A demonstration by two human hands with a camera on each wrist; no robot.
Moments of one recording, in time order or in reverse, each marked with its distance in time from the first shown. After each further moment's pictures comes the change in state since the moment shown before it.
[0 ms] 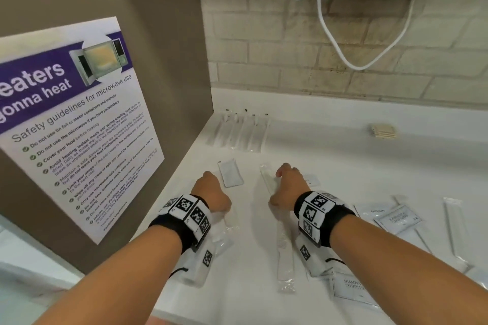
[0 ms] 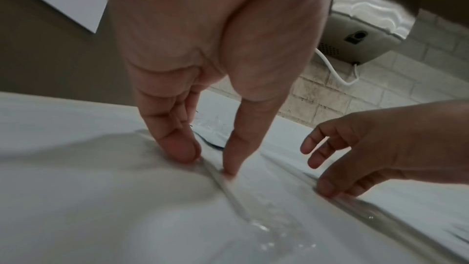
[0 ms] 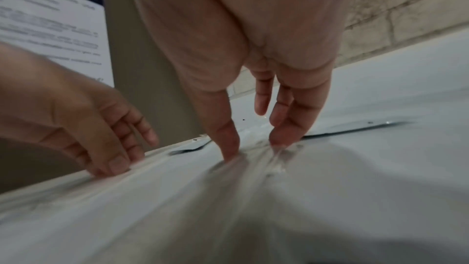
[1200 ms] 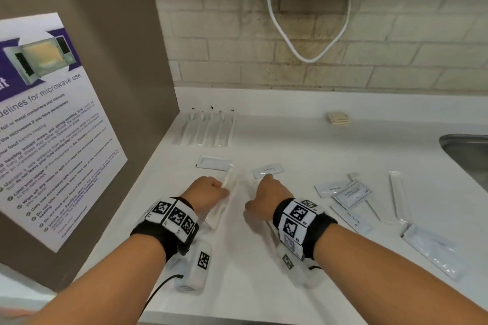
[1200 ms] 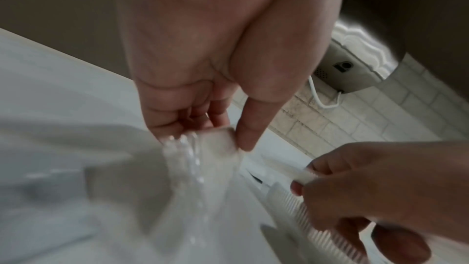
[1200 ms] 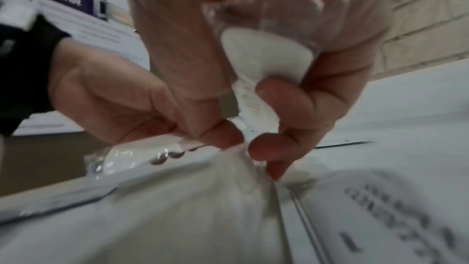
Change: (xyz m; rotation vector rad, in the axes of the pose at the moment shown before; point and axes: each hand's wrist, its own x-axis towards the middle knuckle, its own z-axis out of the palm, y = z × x) left_hand -0.029 0.031 0.028 -0.384 -0.165 0.226; right_hand -0.062 0.017 -0.005 -0.061 -0.047 0.138
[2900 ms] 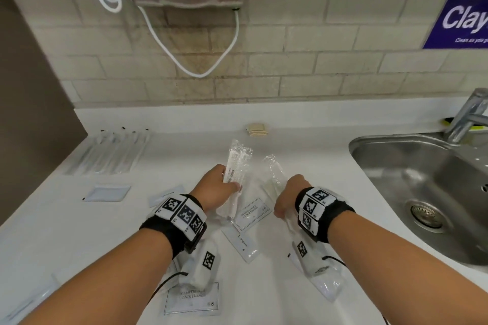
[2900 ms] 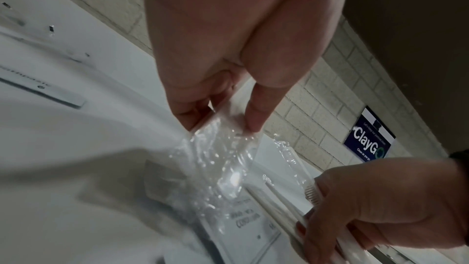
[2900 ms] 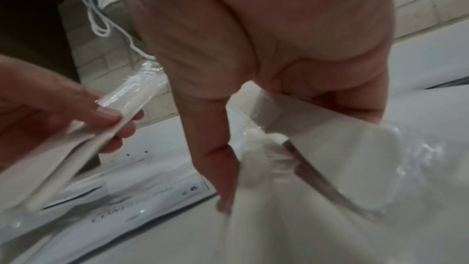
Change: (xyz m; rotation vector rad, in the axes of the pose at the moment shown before) left_hand 0.034 0.186 0.185 -0.082 -0.055 0.243; right_hand 0.044 0.247 -0.149 -0.094 -0.093 0.285
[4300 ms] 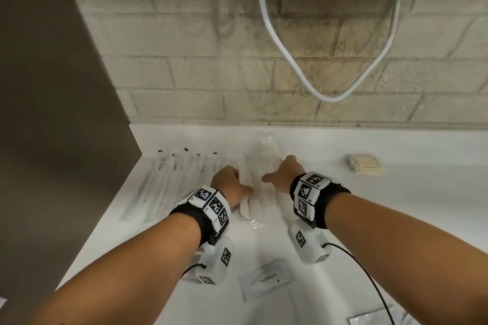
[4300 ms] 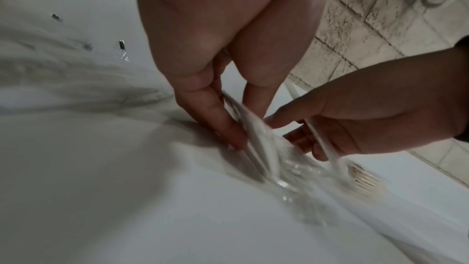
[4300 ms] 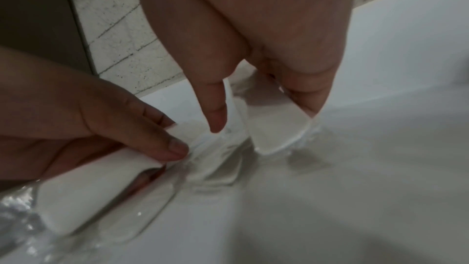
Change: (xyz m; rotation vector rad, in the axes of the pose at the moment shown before) left_hand 0.184 -0.100 -0.185 0.168 0.147 -0.195; right_hand 0.161 -0.294 -0.008 0.425 0.097 -0.074
